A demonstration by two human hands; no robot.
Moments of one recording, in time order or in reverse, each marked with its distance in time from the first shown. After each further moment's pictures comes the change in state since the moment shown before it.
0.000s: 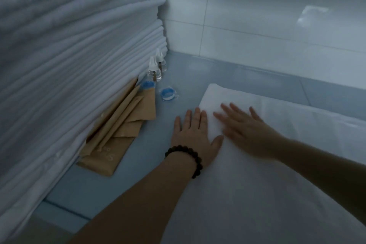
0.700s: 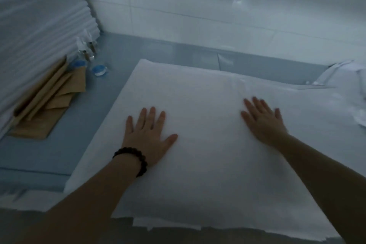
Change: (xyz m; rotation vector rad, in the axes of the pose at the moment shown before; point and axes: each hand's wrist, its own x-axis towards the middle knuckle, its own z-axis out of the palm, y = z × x) left_hand -0.104 0.076 0.010 0.130 -0.150 0.071; right_hand -0.239 0.108 0.001 0.051 -0.015 0.776
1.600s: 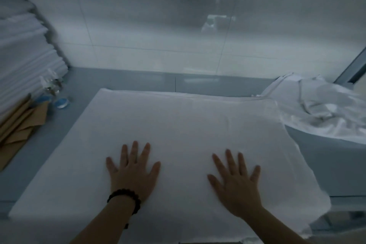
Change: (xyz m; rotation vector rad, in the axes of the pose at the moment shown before) left_hand -0.032 0.120 0.023 -0.057 0.127 -0.159; right_hand -0.143 0.065 0.032 -0.026 -0.040 0.008
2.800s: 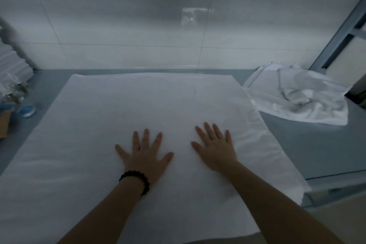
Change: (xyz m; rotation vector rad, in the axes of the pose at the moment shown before) left_hand 0.047 0.060 0.006 0.066 -0.112 0.195; right_hand 0.092 0.010 -0.009 0.076 0.092 -0.034
